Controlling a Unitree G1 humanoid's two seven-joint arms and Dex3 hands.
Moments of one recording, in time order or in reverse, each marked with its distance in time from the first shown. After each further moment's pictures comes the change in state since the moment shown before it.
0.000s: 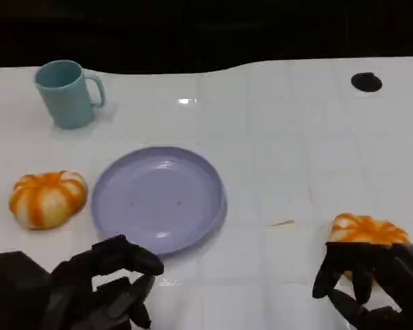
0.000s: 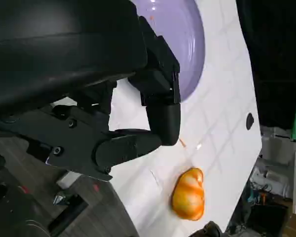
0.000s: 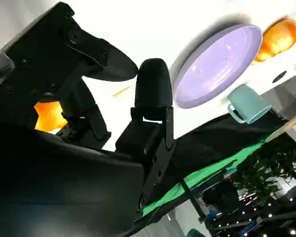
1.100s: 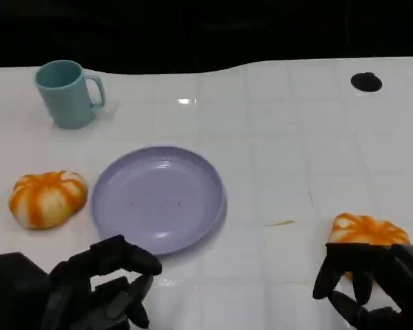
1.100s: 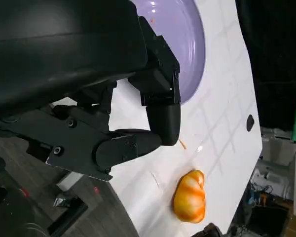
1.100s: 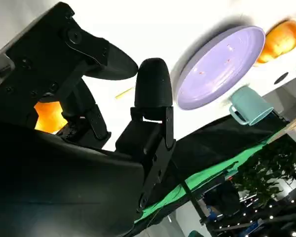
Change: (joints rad) left arm 0.000 0.006 0.001 0.015 0.012 -0.020 -0.001; right arm -0.006 0.000 0.000 0.021 0.000 -0.011 -0.001
